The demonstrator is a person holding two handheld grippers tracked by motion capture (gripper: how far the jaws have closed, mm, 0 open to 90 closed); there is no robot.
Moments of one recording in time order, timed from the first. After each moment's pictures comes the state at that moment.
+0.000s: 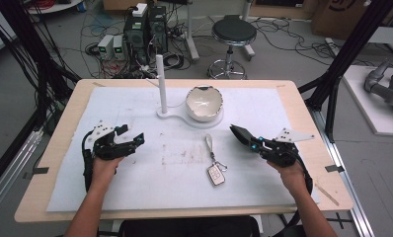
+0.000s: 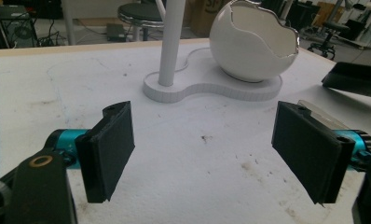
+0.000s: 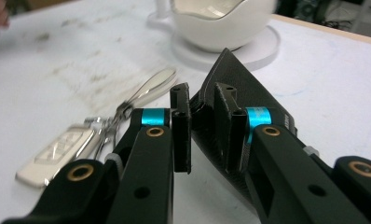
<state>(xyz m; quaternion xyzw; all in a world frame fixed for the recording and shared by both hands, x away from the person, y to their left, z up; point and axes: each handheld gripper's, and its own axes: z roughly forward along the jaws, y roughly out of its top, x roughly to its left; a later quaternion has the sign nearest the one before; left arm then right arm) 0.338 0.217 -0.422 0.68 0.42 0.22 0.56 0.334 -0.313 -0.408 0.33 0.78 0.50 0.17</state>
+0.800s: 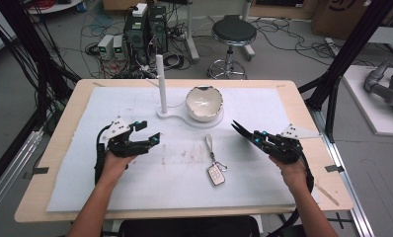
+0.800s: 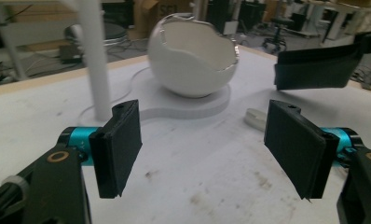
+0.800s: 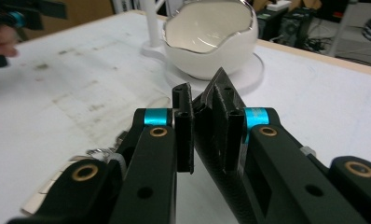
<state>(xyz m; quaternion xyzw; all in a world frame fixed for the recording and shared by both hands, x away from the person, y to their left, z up) 0.350 0.169 -0.407 0.72 0.31 0.19 0.59 0.330 -0.313 -0.388 0.34 0.76 0.53 0.19</state>
